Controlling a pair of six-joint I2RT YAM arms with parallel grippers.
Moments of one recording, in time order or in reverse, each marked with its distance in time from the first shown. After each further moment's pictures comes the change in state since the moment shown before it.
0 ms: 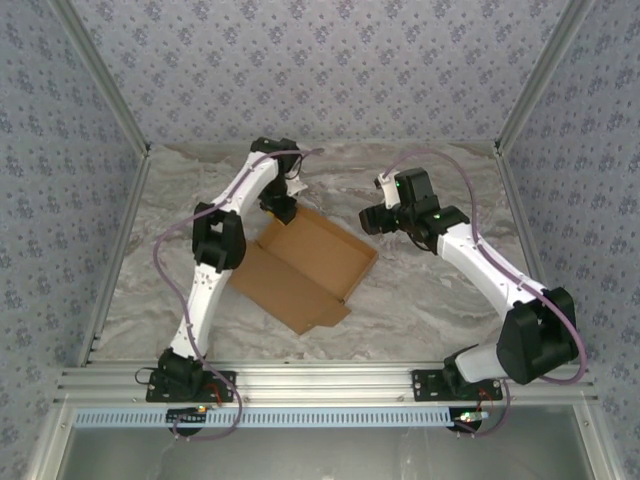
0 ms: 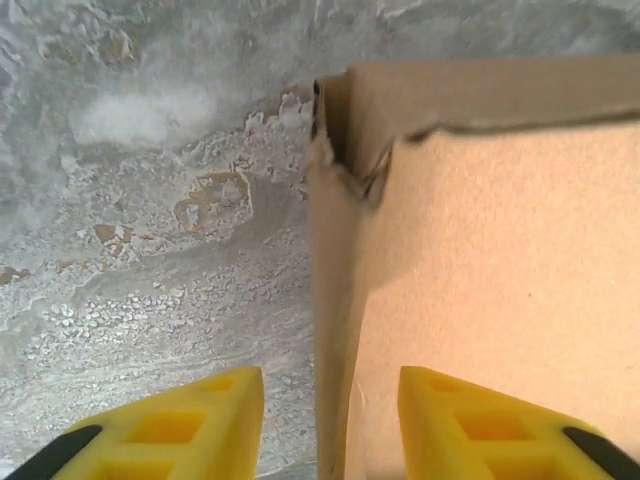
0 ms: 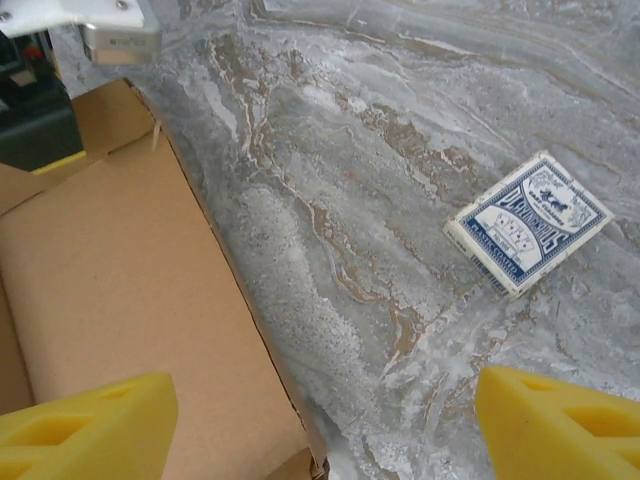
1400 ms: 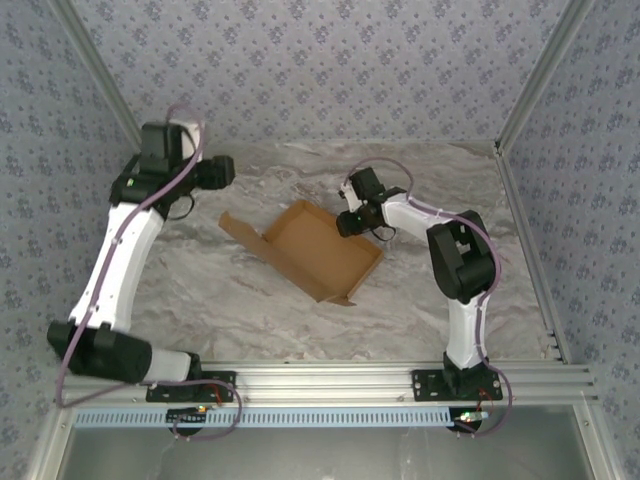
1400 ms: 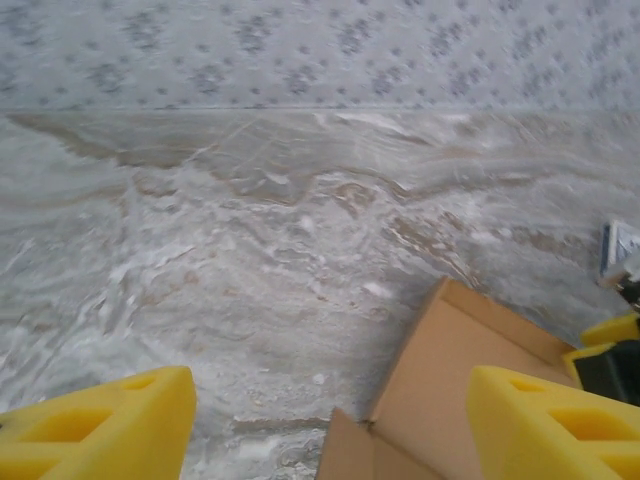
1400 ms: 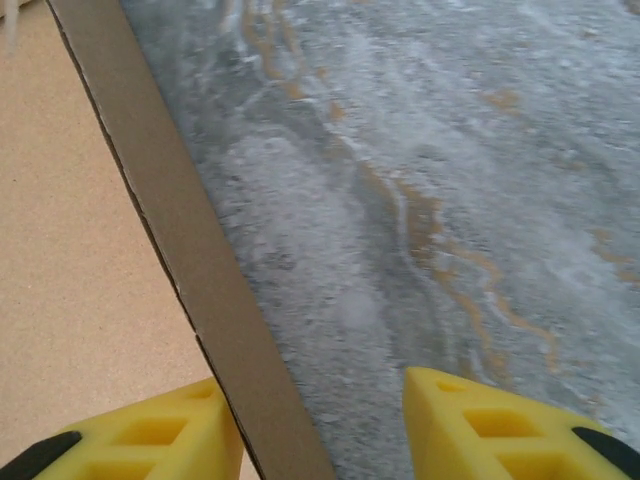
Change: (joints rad) left arm 0.266 -1.262 -1.061 0.790 0.060 -0.424; right arm 0.035 0.610 0.314 -0.024 -0.071 0.055
